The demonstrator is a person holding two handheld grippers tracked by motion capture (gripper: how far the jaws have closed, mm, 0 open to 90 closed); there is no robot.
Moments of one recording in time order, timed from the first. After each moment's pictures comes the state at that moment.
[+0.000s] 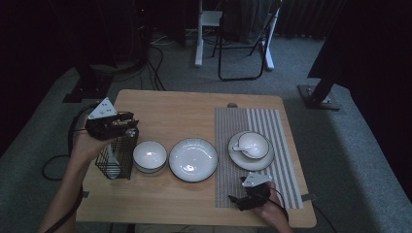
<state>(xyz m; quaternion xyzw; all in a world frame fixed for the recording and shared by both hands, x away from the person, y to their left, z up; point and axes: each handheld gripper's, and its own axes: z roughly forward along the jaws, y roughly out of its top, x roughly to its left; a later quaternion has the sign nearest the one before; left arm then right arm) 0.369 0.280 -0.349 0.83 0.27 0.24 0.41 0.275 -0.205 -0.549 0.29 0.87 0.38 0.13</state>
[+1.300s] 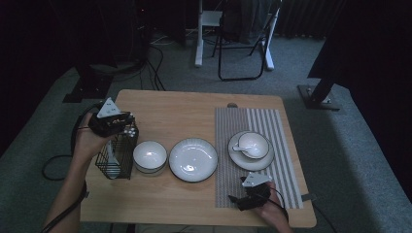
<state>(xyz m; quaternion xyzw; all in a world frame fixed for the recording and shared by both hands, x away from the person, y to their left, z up) 0.394 0.289 -0.373 0.84 0.29 0.28 0.36 0.275 -0.205 -0.549 0.29 0.87 0.38 0.13</state>
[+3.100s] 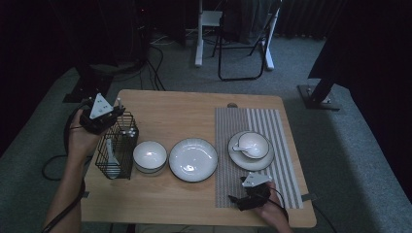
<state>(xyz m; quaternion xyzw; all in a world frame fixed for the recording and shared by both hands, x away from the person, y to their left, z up) 0.383 0.299 -0.352 0.81 0.29 0.37 0.36 0.275 -0.205 -0.549 0.29 0.87 0.38 0.13</state>
